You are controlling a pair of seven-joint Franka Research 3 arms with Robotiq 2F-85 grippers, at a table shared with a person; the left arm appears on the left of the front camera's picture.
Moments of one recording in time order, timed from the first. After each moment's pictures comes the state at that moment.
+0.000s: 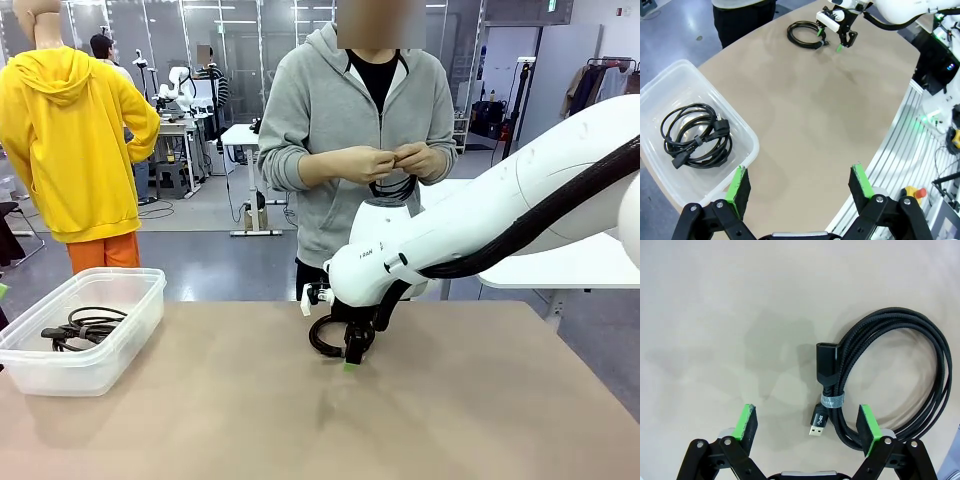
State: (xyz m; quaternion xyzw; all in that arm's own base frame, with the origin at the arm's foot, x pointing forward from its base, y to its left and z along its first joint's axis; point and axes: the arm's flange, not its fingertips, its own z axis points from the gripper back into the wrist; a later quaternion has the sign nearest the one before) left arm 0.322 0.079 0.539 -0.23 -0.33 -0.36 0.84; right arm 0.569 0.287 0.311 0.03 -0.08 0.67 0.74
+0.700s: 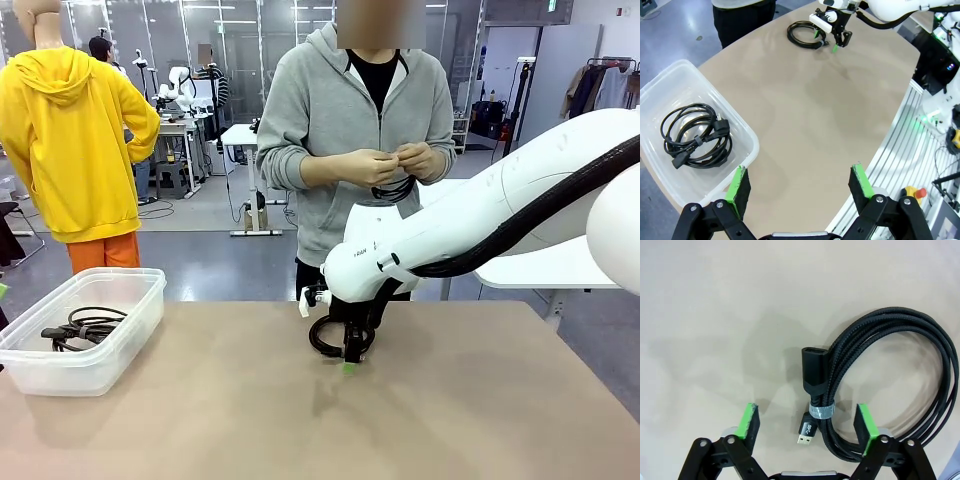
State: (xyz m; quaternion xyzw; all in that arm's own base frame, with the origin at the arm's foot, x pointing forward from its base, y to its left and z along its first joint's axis) left arm 0.322 0.079 0.539 -0.23 -0.33 -0.36 0.84; right arm 0.588 0.293 0.299 0.03 -0.05 0.67 0.74
